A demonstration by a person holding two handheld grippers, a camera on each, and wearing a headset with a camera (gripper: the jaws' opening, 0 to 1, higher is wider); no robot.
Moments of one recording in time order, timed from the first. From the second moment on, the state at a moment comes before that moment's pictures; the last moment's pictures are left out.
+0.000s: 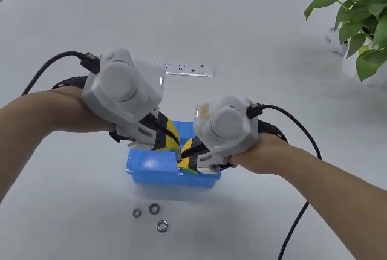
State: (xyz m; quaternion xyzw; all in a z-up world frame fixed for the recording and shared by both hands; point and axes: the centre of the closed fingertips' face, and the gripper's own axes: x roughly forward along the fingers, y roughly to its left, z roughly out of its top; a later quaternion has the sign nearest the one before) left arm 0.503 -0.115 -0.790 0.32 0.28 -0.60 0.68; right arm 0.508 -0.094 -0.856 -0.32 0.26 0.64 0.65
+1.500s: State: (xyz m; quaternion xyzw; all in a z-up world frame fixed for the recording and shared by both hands) left arm 0.486 -0.116 -0.735 0.35 0.25 -0.59 0.69; right arm 0.497 -0.091 -0.802 -0.33 0.22 0.63 0.66
